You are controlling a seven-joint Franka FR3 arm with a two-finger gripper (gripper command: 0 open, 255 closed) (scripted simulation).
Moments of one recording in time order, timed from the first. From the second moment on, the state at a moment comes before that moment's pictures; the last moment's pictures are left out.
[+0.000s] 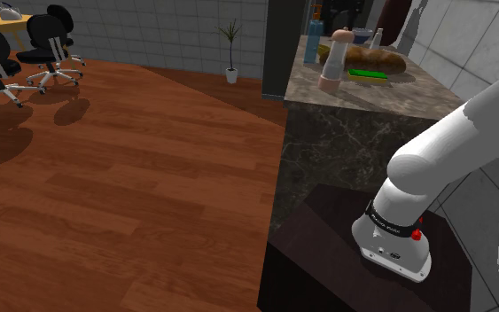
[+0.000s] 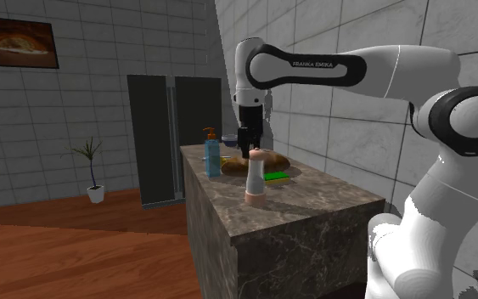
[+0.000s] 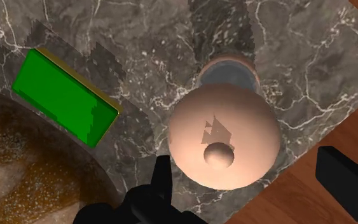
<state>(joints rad) -0.22 -0.39 -0.17 -1.85 -0.18 1.49 -0.04</state>
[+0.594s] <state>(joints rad) -0.22 -0.40 -0.17 -1.89 -0.18 1.52 -0.03</state>
